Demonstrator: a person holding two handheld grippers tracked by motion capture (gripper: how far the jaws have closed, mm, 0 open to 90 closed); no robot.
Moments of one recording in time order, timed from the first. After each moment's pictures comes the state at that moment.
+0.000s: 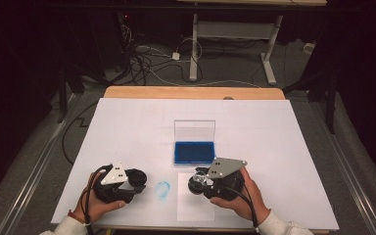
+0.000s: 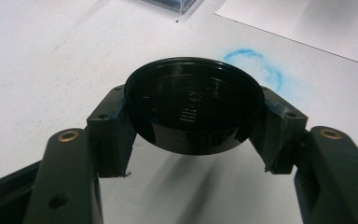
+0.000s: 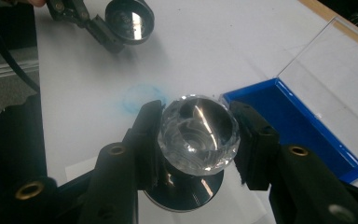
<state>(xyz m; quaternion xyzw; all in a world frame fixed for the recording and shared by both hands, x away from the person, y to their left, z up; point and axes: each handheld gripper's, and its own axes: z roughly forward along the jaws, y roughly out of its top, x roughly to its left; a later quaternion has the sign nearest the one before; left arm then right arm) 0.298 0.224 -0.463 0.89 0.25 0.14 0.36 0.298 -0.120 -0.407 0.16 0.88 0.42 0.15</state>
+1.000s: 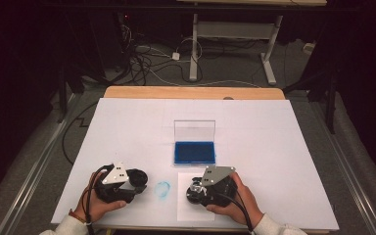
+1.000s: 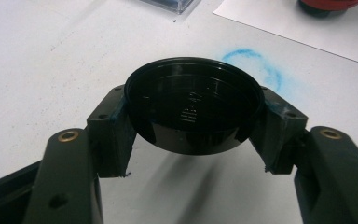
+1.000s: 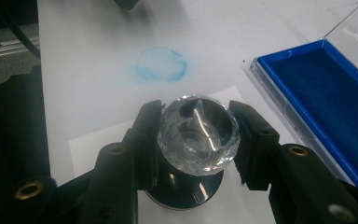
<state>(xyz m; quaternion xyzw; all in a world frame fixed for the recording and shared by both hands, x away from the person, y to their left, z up) 0.299 0.222 -0.463 0.89 0.25 0.14 0.36 0.297 -0.110 -0.439 0.16 0.90 0.38 0.12</state>
